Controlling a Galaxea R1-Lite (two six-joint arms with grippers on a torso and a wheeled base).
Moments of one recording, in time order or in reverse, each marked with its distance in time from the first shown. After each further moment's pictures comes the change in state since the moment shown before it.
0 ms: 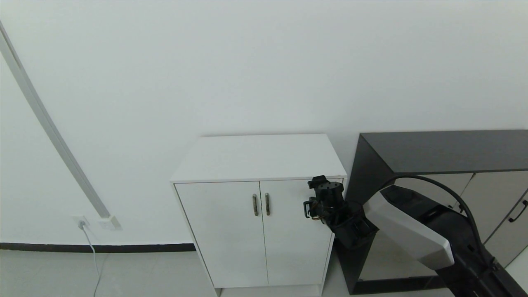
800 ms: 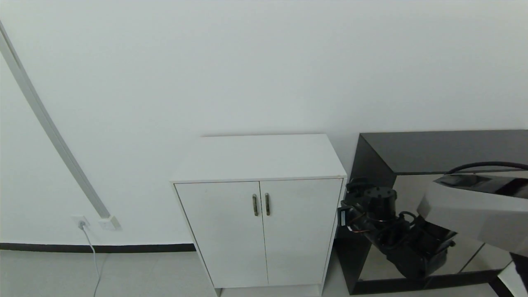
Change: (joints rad) left arm 0.000 0.000 0.000 0.000 -0.003 0.000; right arm -0.053 -0.393 0.765 -0.415 -0.001 -0.001
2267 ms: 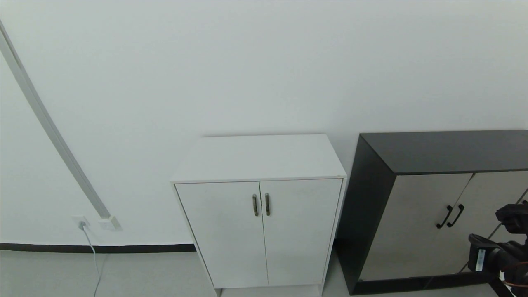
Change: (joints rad) left arm 0.000 0.000 0.000 0.001 -0.001 0.000; right arm -0.384 -0.698 0.801 -0.037 -0.001 -0.069
